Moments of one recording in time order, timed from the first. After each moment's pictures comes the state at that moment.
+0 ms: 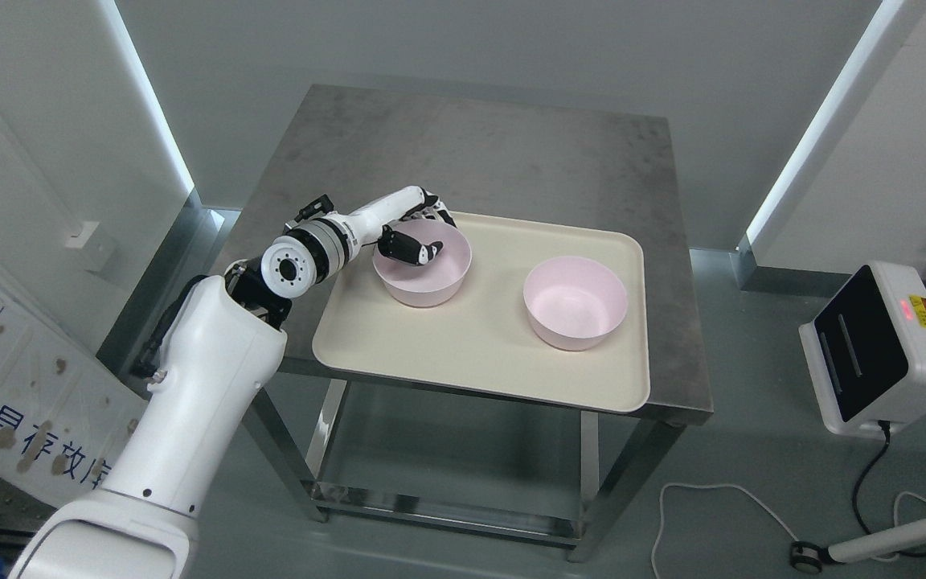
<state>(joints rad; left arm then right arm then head) -0.92 0.08 -0.33 -0.99 -0.55 0.04 -0.54 0.05 0.00 0.00 -0.05 0.00 -0.19 0.00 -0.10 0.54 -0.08</state>
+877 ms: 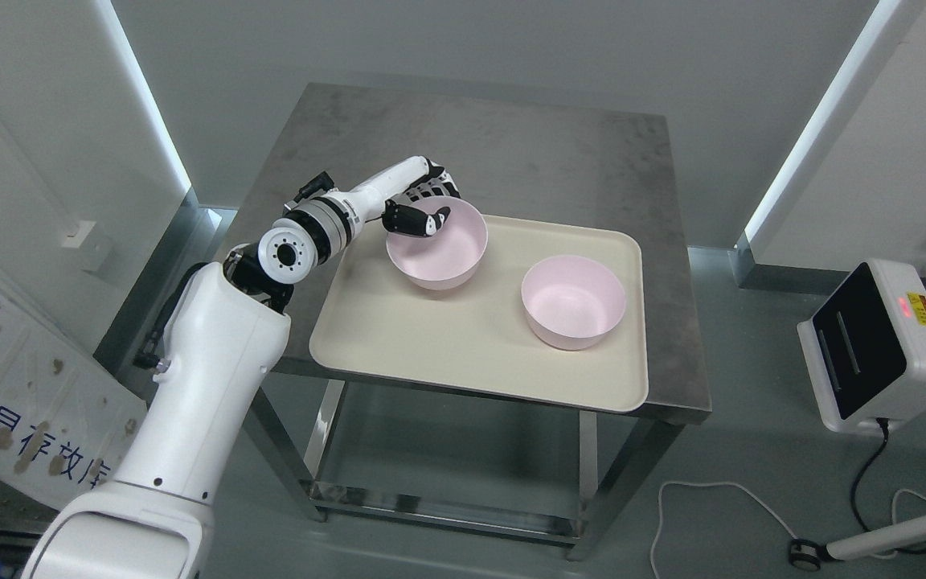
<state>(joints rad) -0.96 0.04 -0.23 -0.99 -0.56 -0.03 -0.53 0.05 0.00 0.00 -0.05 0.00 -0.19 0.00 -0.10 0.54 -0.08</state>
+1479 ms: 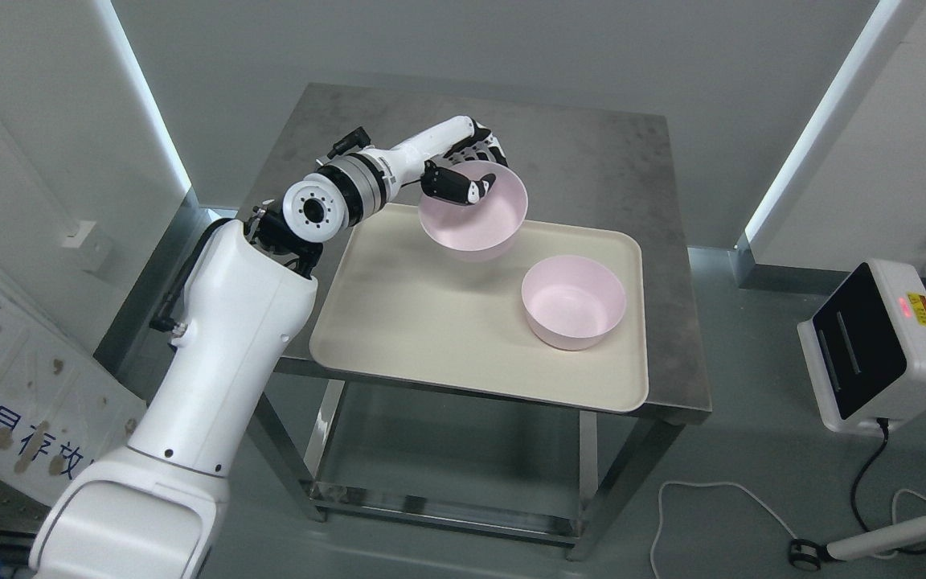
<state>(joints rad) -1.05 0.01 -0.38 -1.05 -0.45 0.08 -0.58 0.05 0.00 0.00 -0.05 0.00 -0.19 0.00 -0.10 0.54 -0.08</state>
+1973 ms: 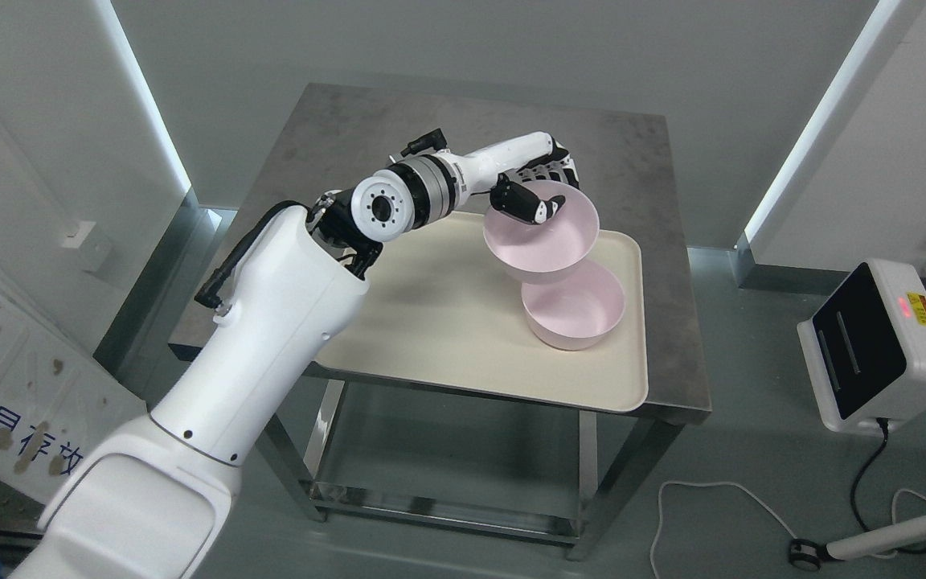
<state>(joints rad) -1.12 0.01 -0.60 -1.07 -0.31 0.13 -0.56 0.05 0.00 0.00 -0.05 0.00 -0.19 0.00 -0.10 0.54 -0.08</state>
